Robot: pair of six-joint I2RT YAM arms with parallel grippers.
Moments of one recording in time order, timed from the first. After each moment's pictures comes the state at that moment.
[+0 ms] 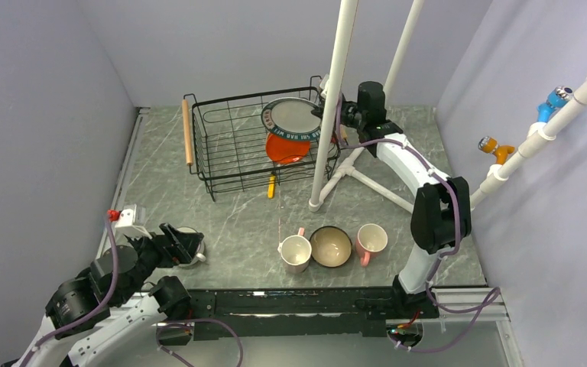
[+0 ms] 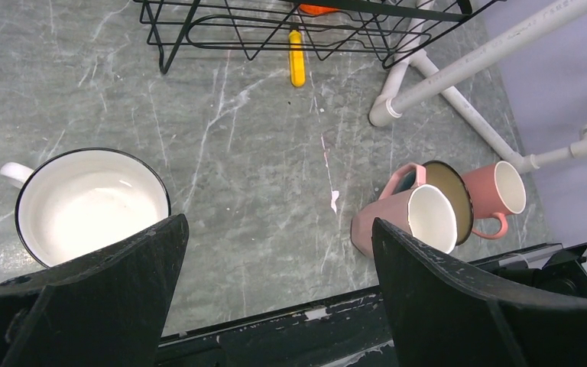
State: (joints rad) left arm -0.89 0.11 0.80 -1.05 -0.48 -0.76; right arm 0.28 1.76 1.45 0.08 -0.64 -0.49
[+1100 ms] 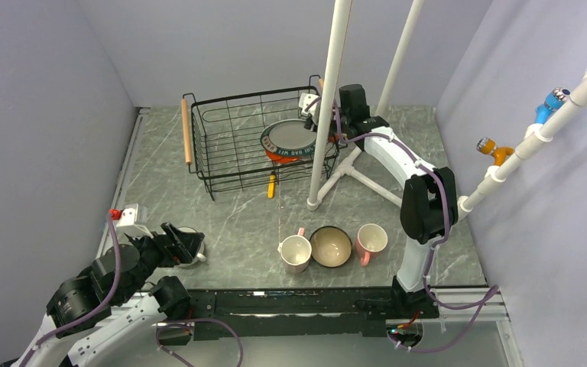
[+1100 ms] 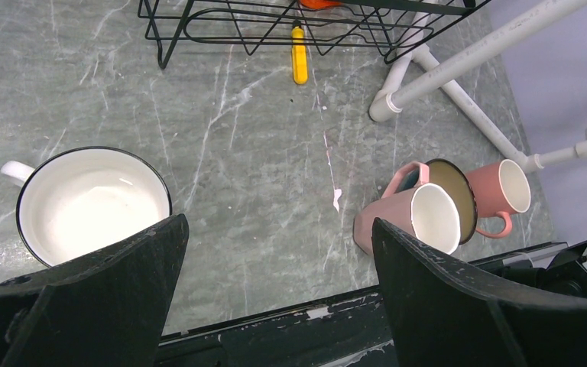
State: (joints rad) left arm -0.89 0.13 0.80 -1.05 -0.48 -0.76; right arm 0.35 1.88 1.59 -0.22 -0.62 -0.83
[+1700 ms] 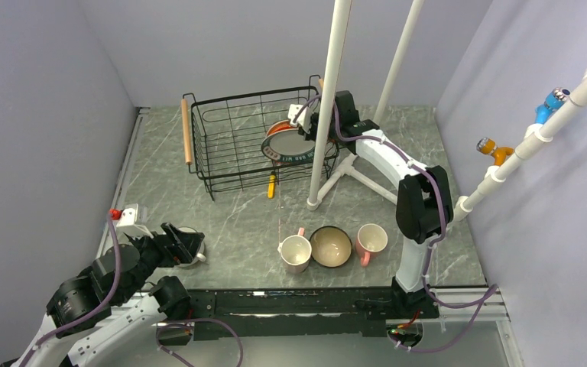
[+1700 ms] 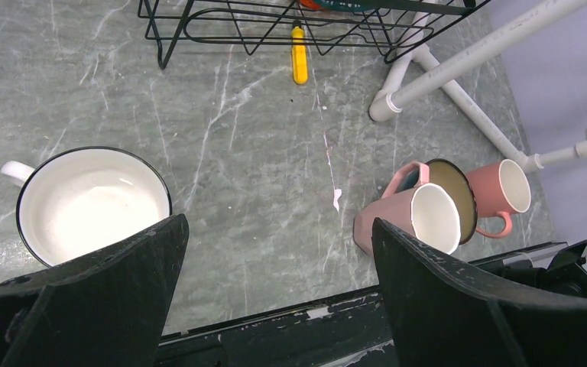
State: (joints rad) left arm -0.89 0.13 0.80 -1.05 -0.48 -0.76; right arm 0.41 1.90 1.58 -0.28 -0.50 -0.92
